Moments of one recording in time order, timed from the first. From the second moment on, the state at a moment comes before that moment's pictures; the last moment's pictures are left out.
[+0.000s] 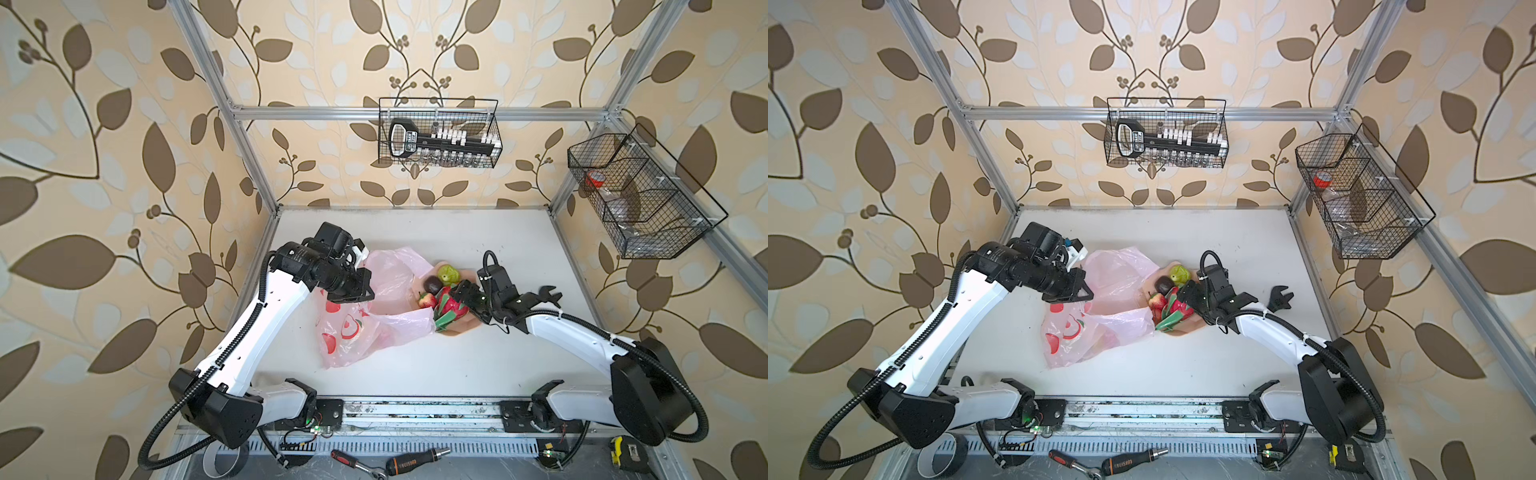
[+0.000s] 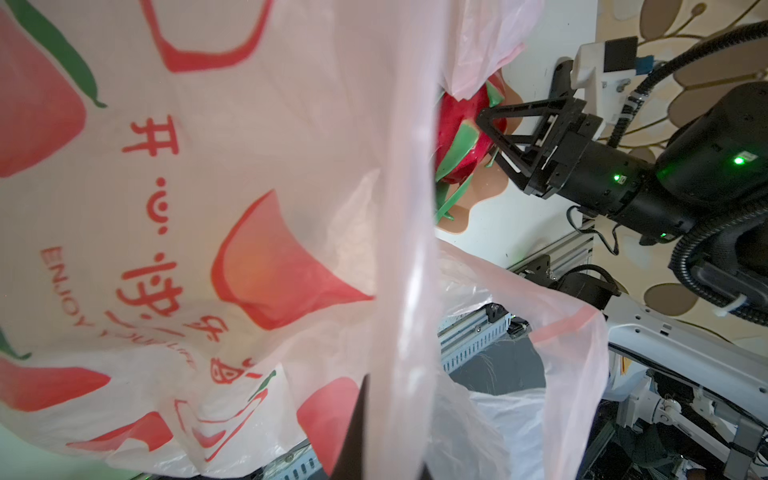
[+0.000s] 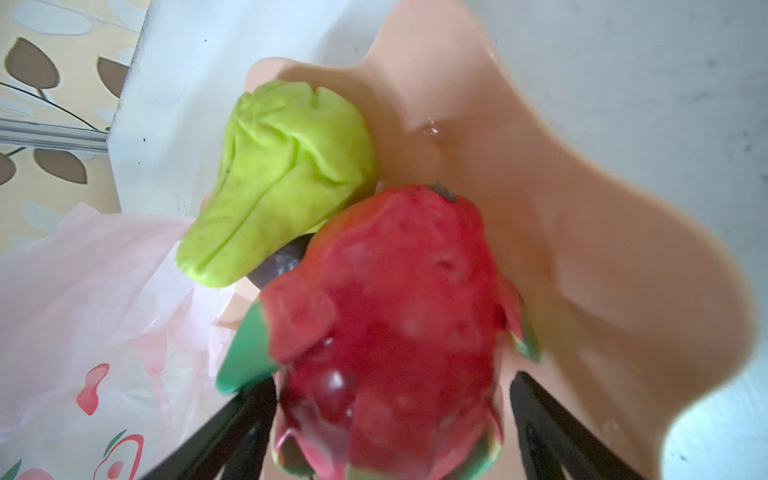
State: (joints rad) left arm -0.39 1.27 1.39 -1.26 0.47 -0.39; right arm 0.46 1.29 0.70 -0.30 -0.05 1.00
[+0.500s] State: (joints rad) left arm -0.39 1.28 1.39 -1.24 0.48 -0.39; right arm 0.44 1.24 0.71 -0.38 -0.05 0.99
